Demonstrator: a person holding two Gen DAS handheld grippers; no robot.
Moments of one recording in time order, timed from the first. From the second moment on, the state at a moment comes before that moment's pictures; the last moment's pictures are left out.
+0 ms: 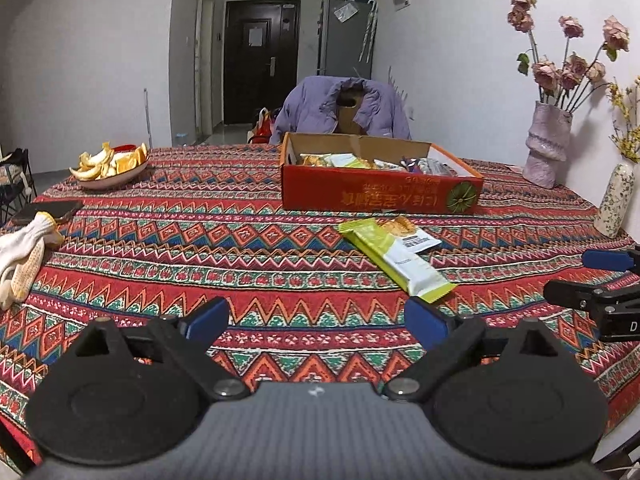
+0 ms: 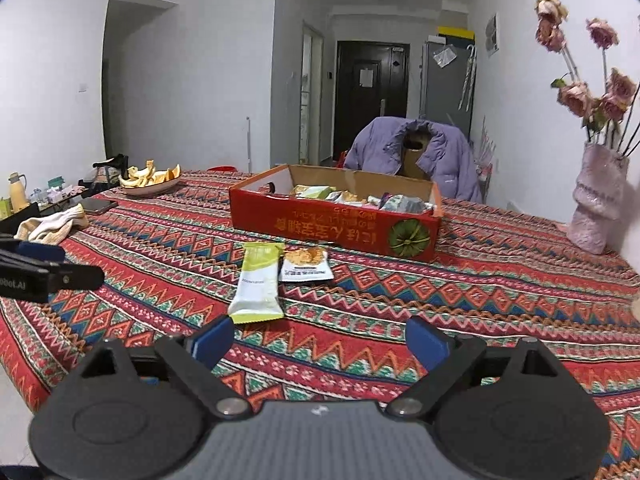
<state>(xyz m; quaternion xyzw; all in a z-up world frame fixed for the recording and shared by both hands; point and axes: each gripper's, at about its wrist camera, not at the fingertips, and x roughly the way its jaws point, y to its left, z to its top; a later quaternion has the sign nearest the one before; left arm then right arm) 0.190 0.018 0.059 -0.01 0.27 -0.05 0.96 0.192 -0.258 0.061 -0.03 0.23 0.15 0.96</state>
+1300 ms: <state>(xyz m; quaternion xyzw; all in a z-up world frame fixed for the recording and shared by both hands) 0.408 -0.098 0.020 -0.04 0.36 -0.09 0.93 0.332 -0.330 0.045 0.01 0.28 0.10 0.96</state>
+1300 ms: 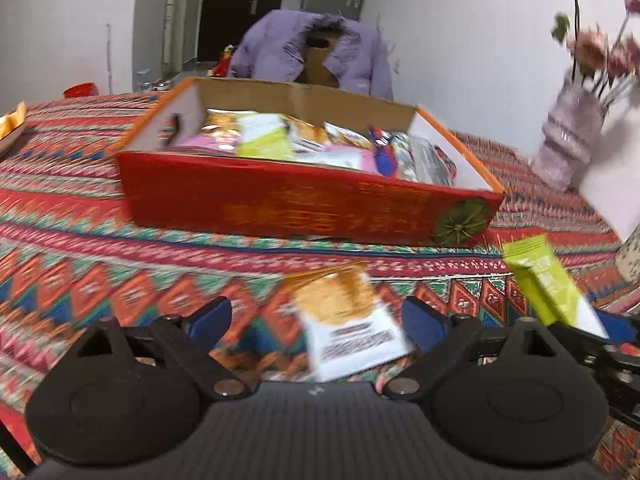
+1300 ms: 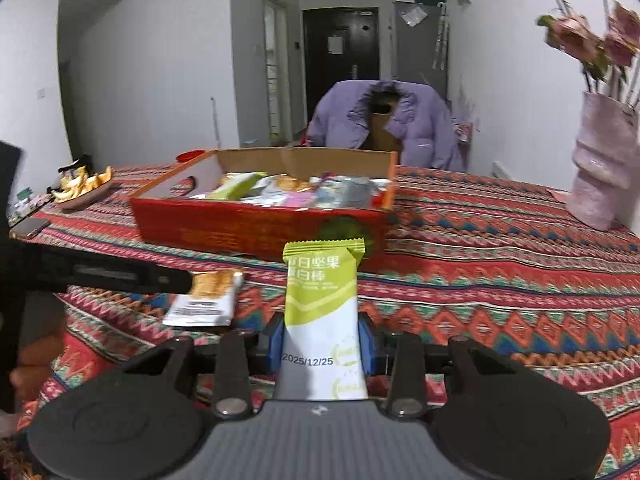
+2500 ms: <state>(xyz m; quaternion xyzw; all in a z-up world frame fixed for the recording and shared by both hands) 0.216 -0.029 0.085 -0.03 0.26 -0.08 0.96 0.197 -0.284 0.067 0.02 0.21 0.13 0.97</state>
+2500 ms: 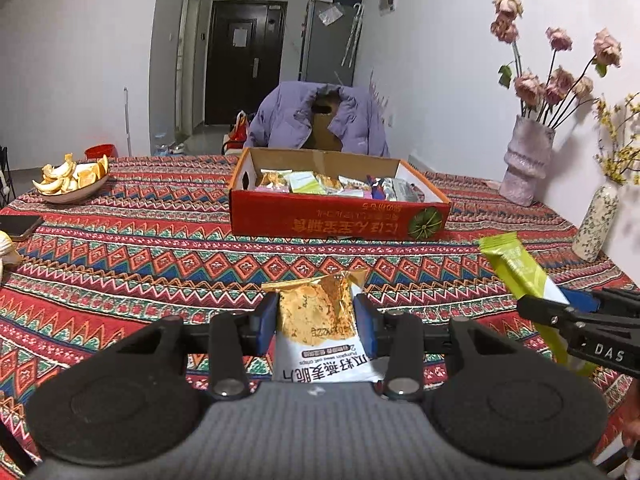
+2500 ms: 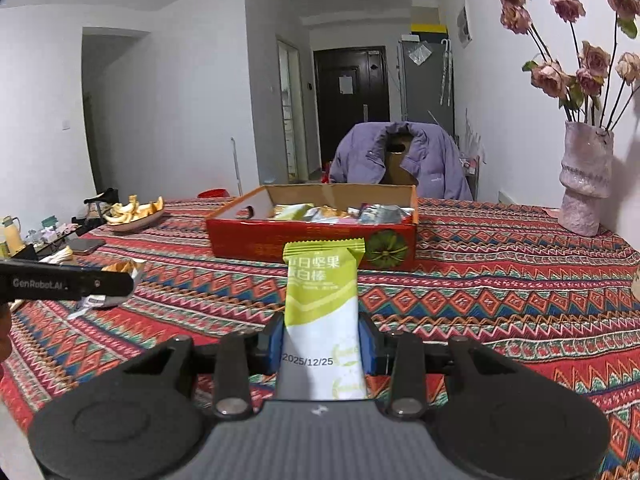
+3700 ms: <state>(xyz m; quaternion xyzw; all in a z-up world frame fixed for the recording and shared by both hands) 0.586 -0.020 0.107 -0.02 0.31 -0.08 0.95 0.579 -0.251 0.093 0.07 0.32 0.17 0.93</state>
